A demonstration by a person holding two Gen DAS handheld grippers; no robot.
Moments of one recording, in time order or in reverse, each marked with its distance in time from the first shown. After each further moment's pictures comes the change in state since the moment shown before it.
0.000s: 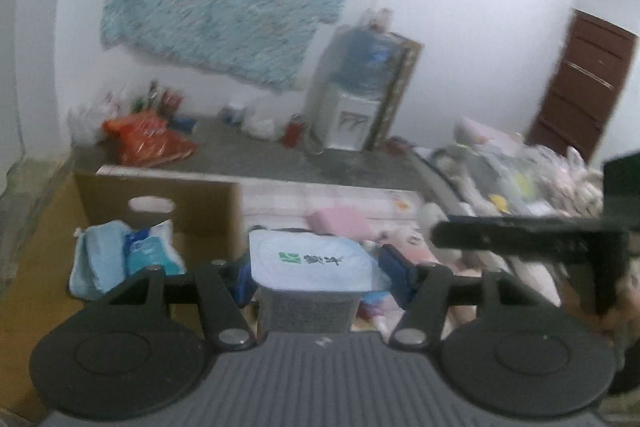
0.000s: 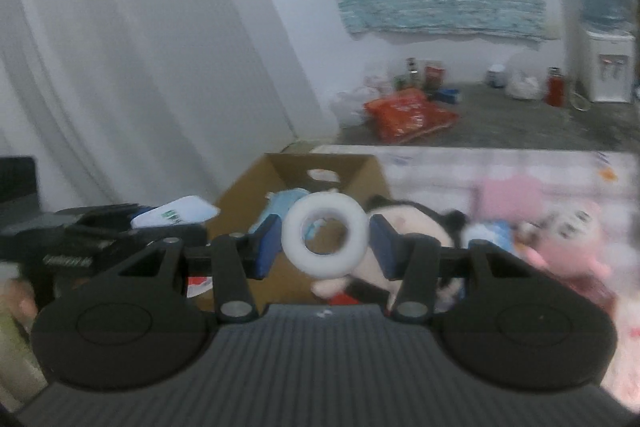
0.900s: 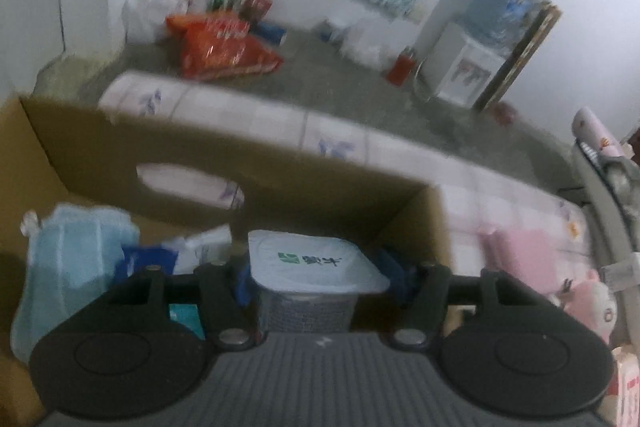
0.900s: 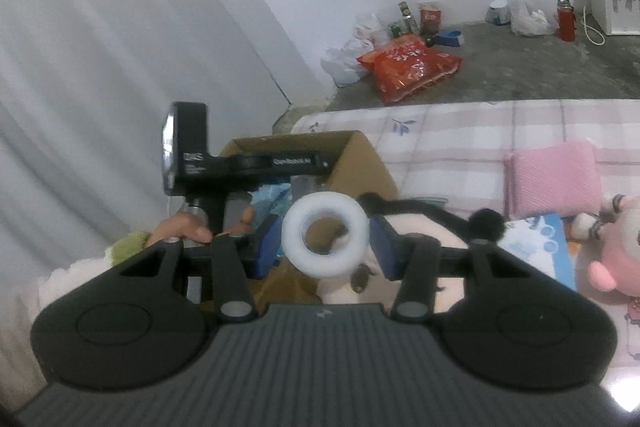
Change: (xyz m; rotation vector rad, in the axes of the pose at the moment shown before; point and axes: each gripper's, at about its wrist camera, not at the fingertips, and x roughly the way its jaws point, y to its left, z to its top) left arm 0.268 0.140 0.030 -0.224 0.235 0.204; right arm 0.153 -0.055 0.023 0.148 0.133 0.020
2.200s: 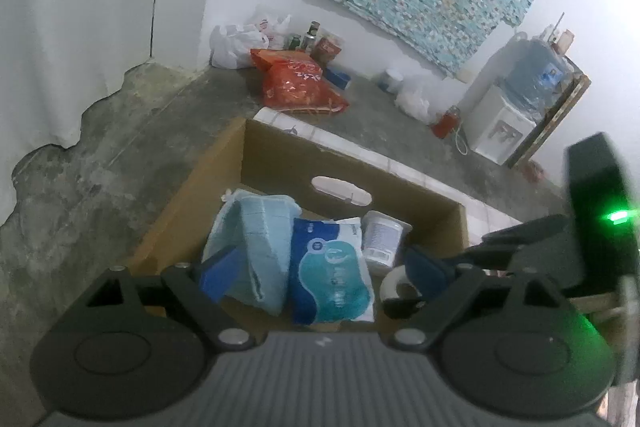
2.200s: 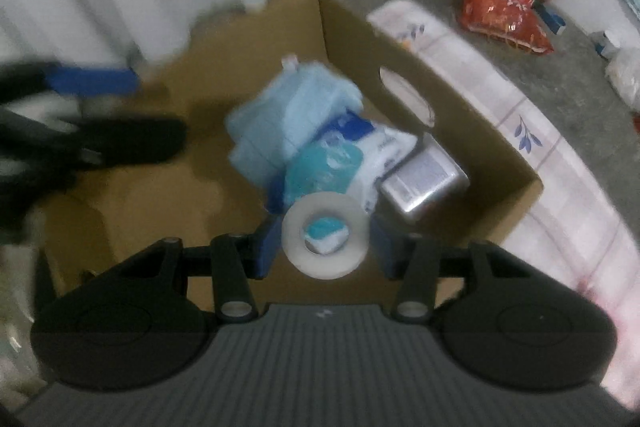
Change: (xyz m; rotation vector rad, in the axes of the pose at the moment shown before) left arm -0.193 0.074 -0.033 -0.147 -0.132 0.104; right arm 0.201 0.153 0.040 -0.583 0.544 -0.111
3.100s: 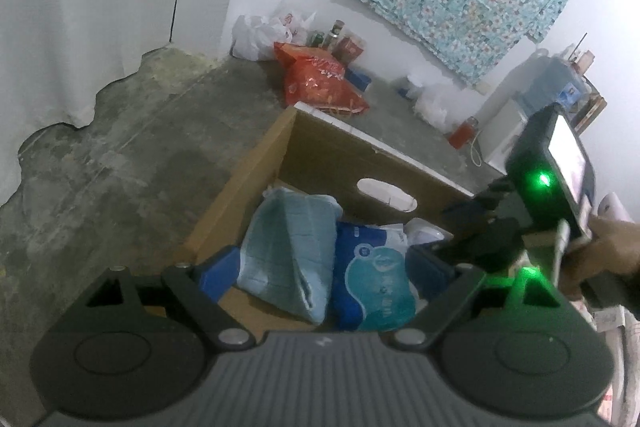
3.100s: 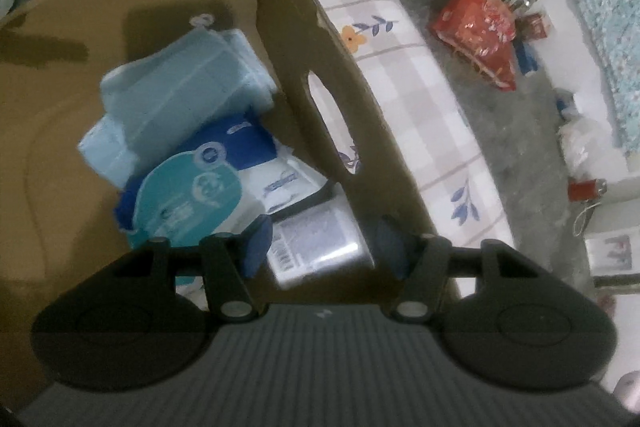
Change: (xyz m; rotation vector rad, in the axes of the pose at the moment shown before) left arm 0.024 0.049 -0.004 -0.068 0.004 0.006; right arm 0.088 -0.025 0.057 -0.297 0.149 -0.258
